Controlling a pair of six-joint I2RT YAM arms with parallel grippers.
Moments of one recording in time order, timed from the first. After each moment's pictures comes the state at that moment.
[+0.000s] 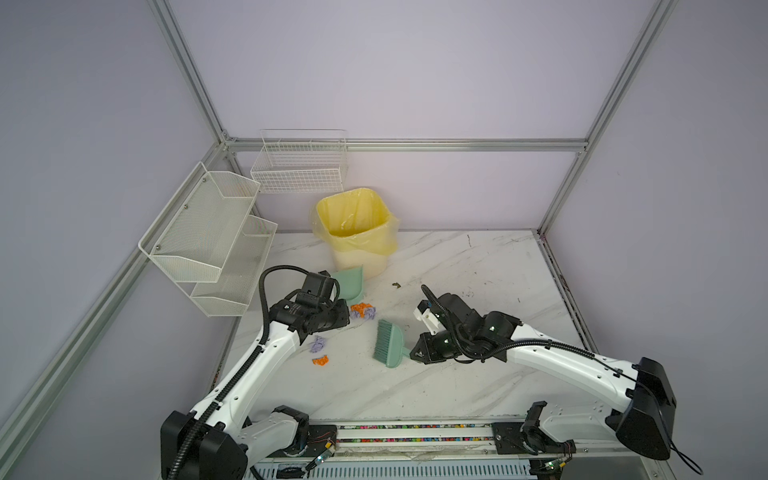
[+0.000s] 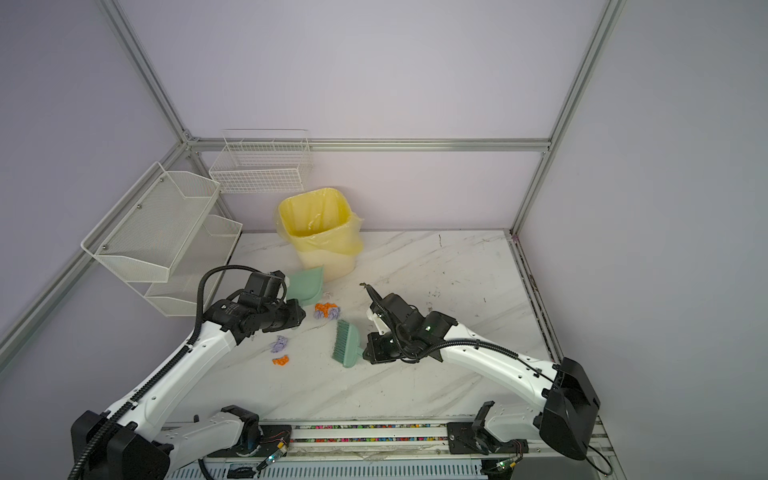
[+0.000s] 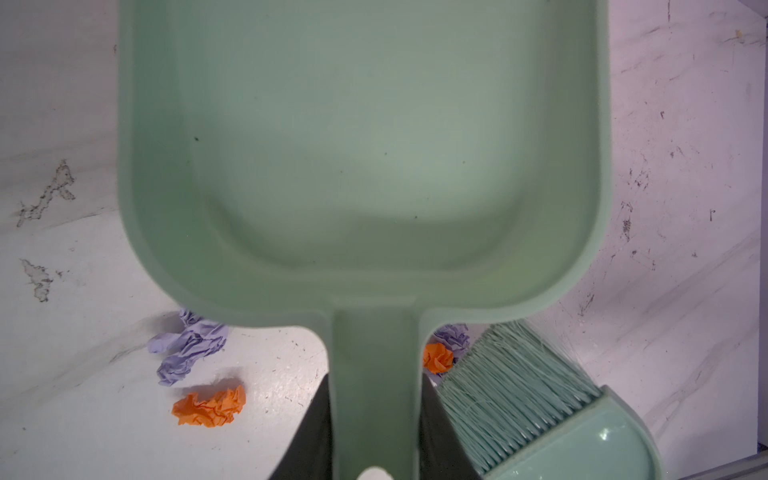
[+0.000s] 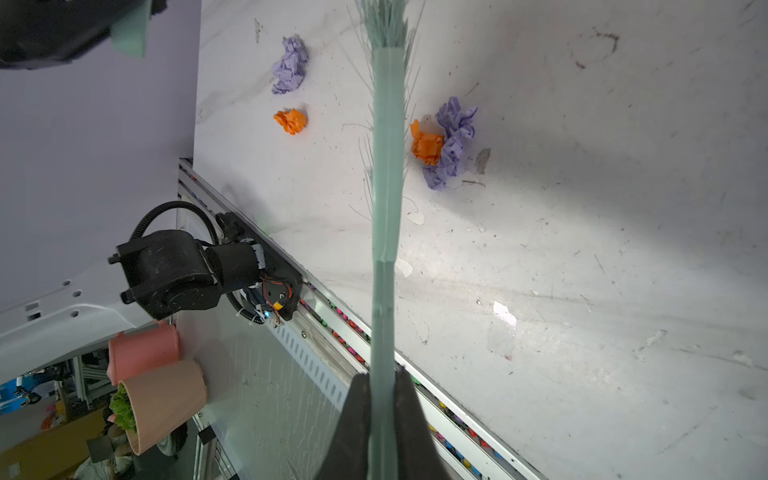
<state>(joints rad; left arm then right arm) -0.32 1.14 0.98 -0.81 0.03 -0.52 0.95 1.32 1.02 -0.64 -0.35 0.75</state>
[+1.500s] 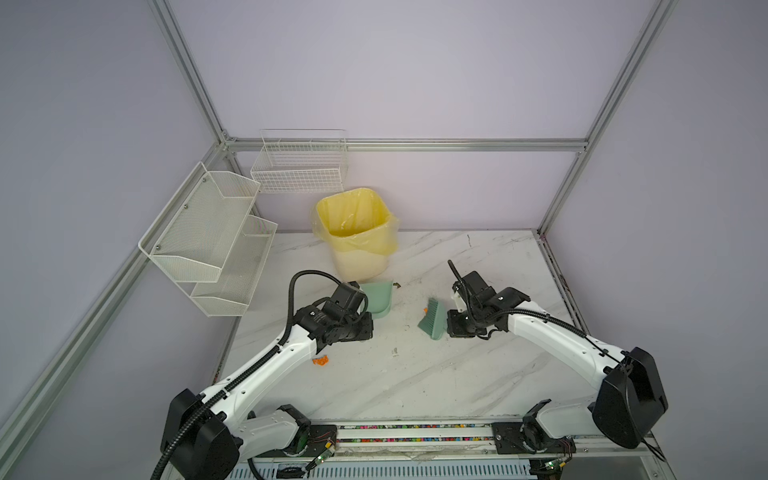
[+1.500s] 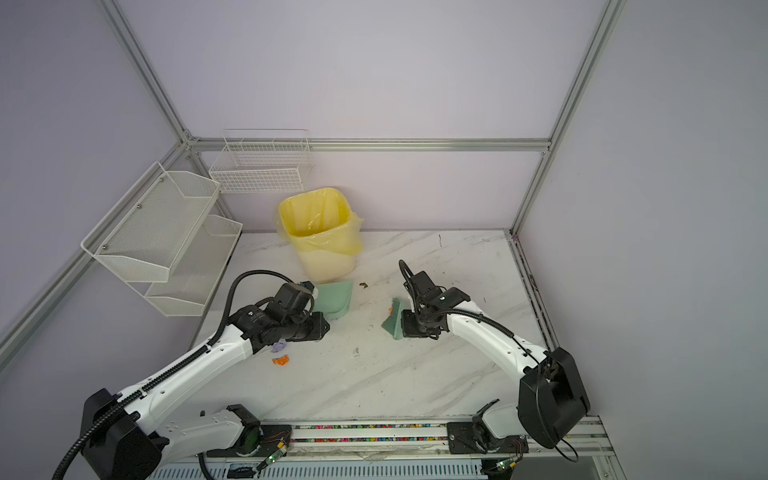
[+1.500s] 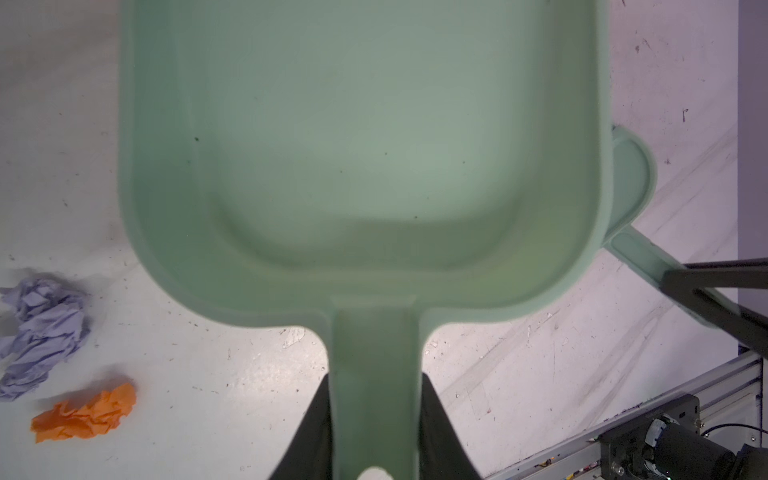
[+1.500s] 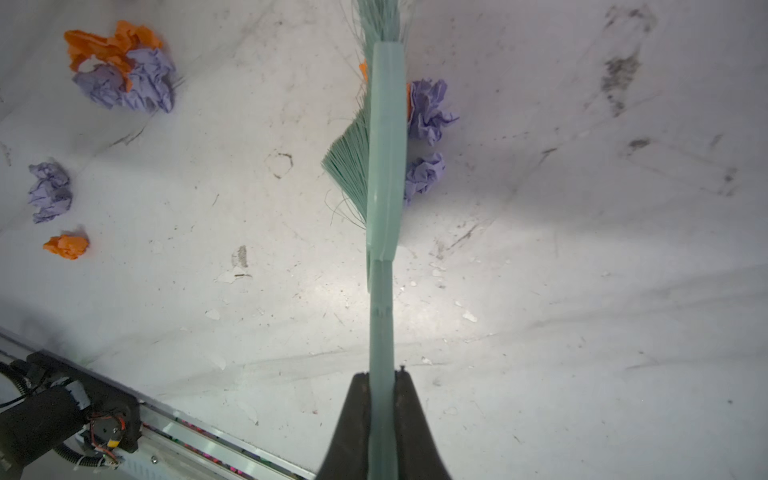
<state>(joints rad) -0.60 1.20 0.95 -0.76 0.03 -0.63 0.58 1.39 1.05 -0.86 -0.12 0.52</state>
